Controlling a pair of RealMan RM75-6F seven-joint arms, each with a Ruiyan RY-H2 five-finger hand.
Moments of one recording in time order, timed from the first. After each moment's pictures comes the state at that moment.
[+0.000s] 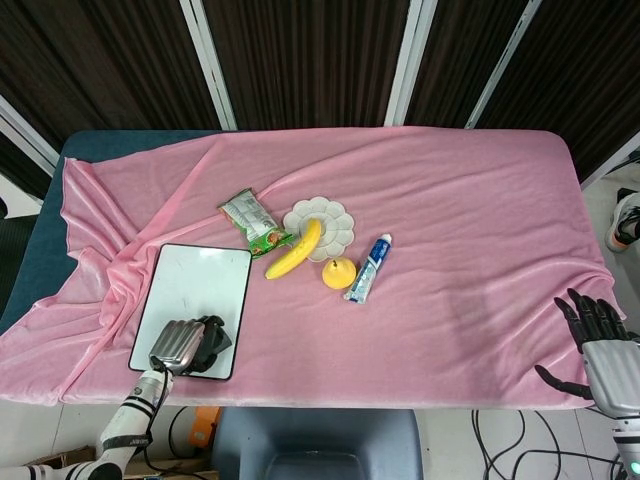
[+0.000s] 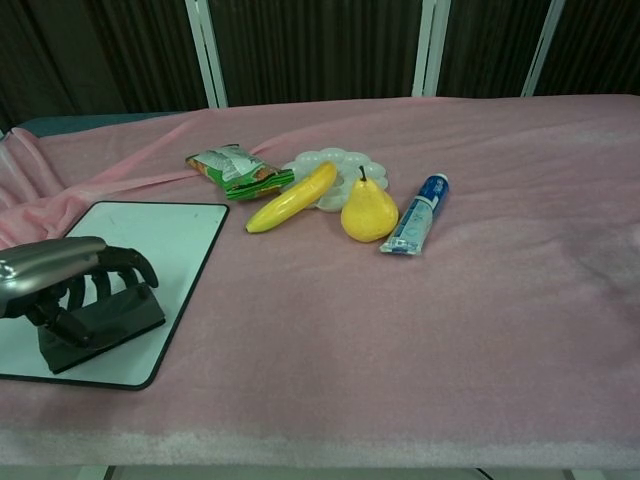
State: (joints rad) left arm -0.56 -1.42 -0.02 -1.78 0.96 1.06 0.47; right arm 0.03 -1.02 -0.01 -1.64 -1.59 1.49 -0.03
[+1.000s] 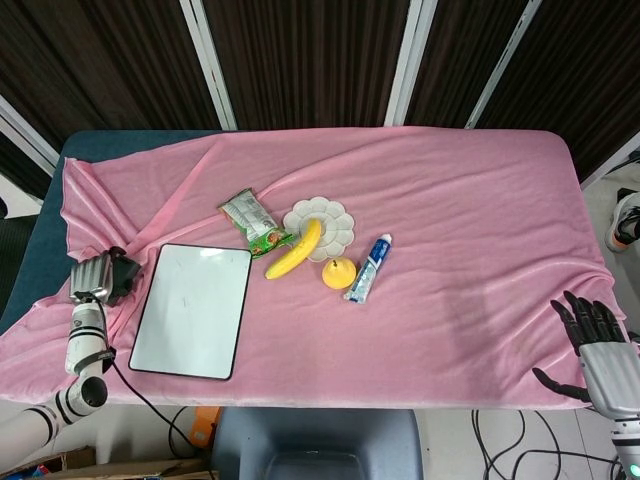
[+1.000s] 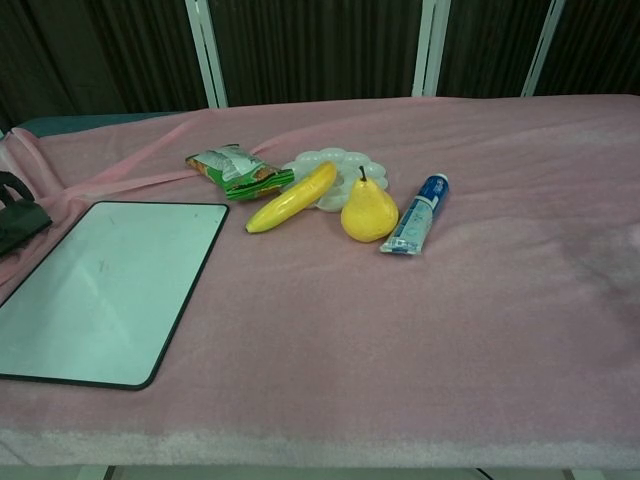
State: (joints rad) left arm -0.61 -1.57 -0.24 -1.01 0.74 0.86 0.28; right arm 0.03 -1.02 -0.02 -1.63 -1.61 1.50 -0.02
